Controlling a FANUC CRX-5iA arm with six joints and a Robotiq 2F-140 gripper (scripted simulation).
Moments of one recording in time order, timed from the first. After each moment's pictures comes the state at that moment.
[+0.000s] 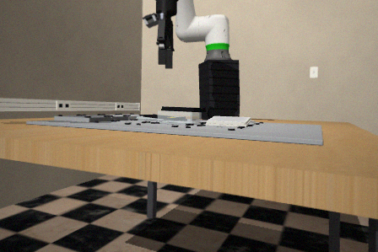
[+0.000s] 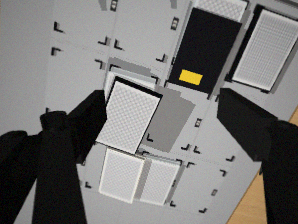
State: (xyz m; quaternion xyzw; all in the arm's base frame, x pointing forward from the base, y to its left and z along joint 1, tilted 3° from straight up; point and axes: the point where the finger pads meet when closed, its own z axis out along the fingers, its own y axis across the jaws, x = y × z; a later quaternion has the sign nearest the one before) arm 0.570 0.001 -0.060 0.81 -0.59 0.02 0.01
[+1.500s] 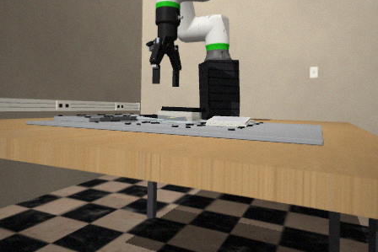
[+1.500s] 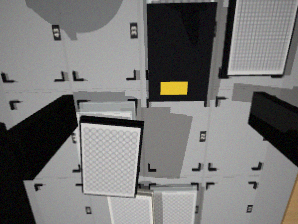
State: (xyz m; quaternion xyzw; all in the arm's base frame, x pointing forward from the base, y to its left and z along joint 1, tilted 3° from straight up) arm 0.532 -0.021 -0.139 0.71 -0.71 0.03 0.00
